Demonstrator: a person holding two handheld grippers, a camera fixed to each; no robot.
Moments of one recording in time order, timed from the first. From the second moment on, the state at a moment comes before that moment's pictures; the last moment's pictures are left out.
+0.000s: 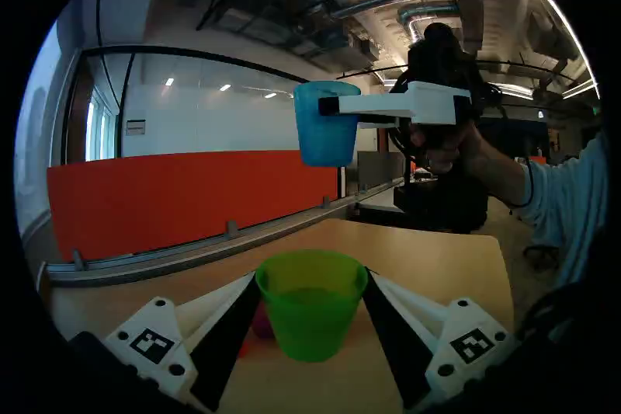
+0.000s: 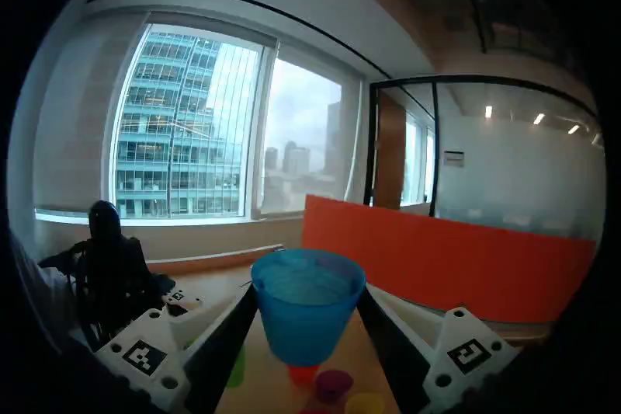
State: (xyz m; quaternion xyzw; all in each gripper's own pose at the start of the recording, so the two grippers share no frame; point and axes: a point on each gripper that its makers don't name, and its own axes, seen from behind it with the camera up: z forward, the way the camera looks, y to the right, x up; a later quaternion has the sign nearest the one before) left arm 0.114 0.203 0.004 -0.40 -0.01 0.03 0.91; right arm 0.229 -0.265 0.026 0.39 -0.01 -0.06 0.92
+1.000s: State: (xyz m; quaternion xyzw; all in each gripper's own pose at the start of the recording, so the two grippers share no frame) left arm 0.097 0.180 -0.006 -0.39 -0.04 0.04 0.92; right arm 0.184 -0.221 -0.002 0.39 -0.03 -0.08 0.92
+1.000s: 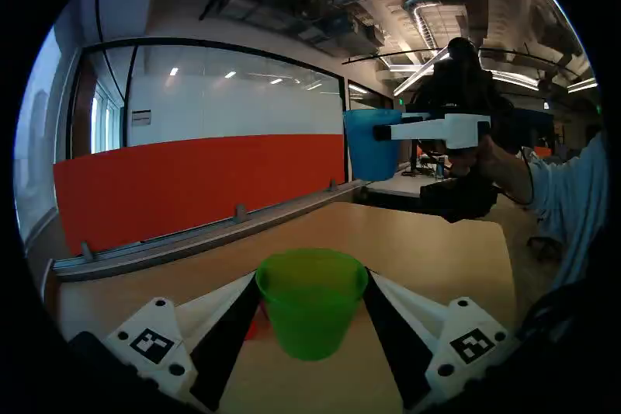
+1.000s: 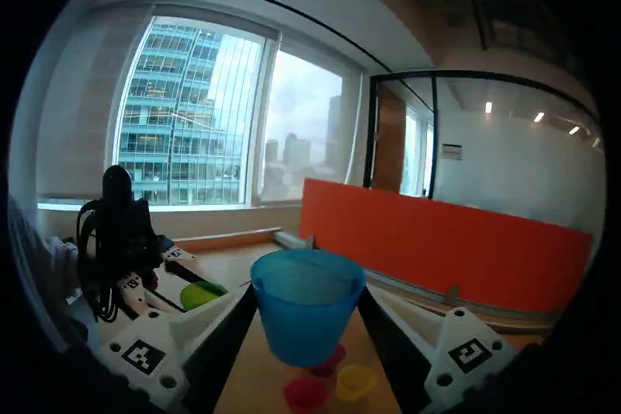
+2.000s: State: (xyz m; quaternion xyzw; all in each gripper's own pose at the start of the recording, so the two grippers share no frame) left arm 0.041 0.171 -0.009 -0.40 -0.12 0.09 0.91; right arm 0.075 -0.220 -0.034 0.45 -0.15 -0.11 0.87
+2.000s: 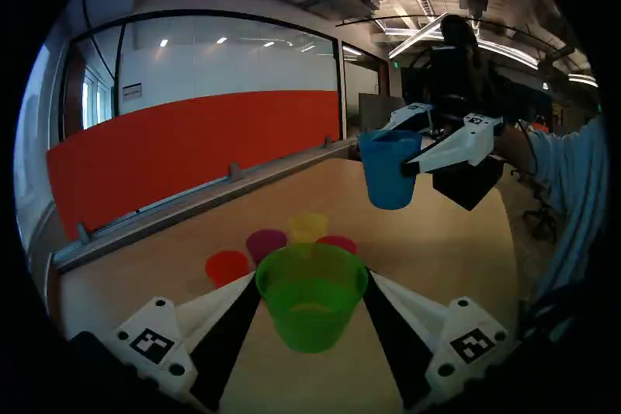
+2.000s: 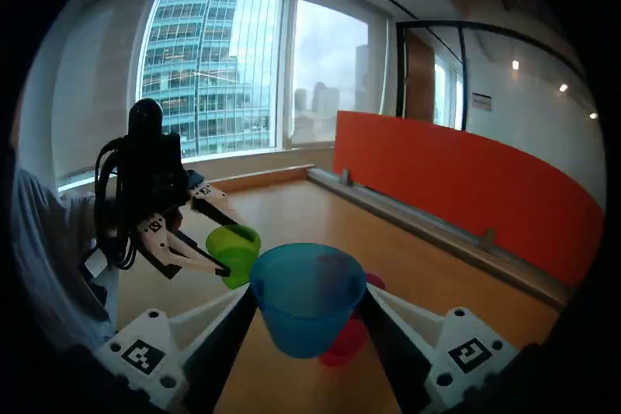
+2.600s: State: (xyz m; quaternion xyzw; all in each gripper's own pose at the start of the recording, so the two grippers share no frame) left arm 0.000 0.165 -0.013 -0.40 -0.18 0.12 0.89; right arm 0.007 -0.220 -0.038 0.46 -0.21 -0.15 0.85
